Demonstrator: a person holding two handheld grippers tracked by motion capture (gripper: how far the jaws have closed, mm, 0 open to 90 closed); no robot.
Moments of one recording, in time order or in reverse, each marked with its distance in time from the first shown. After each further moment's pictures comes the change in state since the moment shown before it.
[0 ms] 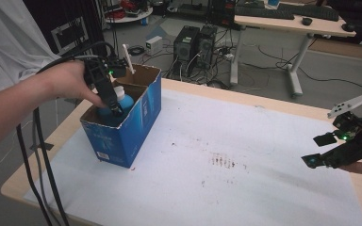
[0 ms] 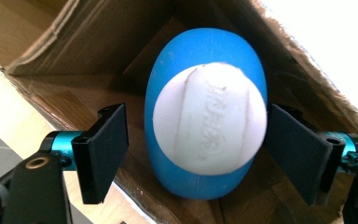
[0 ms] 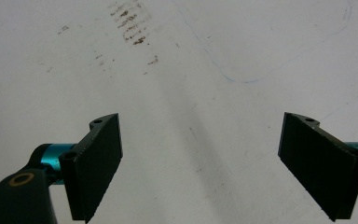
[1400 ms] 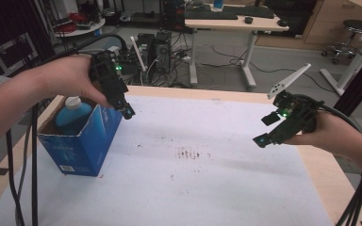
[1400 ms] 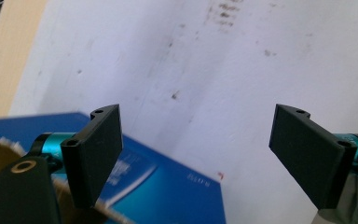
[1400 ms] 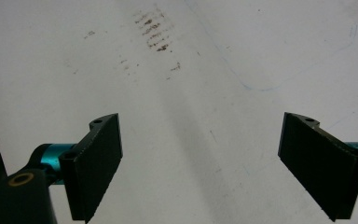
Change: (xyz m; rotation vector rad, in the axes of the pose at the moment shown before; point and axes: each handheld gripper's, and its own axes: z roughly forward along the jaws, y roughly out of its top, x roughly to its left) left arm -0.094 0.100 -0.027 -0.112 -0.051 0.373; right arm 0.031 0.002 -0.015 -0.027 -0.017 -0.039
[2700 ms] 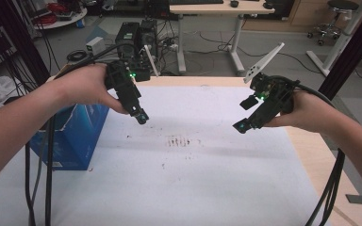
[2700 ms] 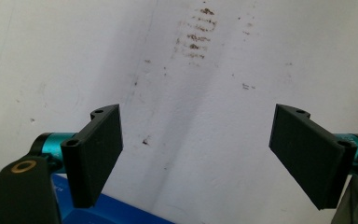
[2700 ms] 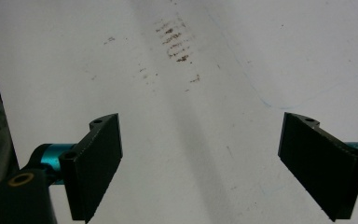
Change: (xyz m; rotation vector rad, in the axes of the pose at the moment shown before) left arm -0.013 0.031 0.050 -0.006 -0.069 0.052; right arm 0.015 0.014 0.008 0.002 0.035 -0.047
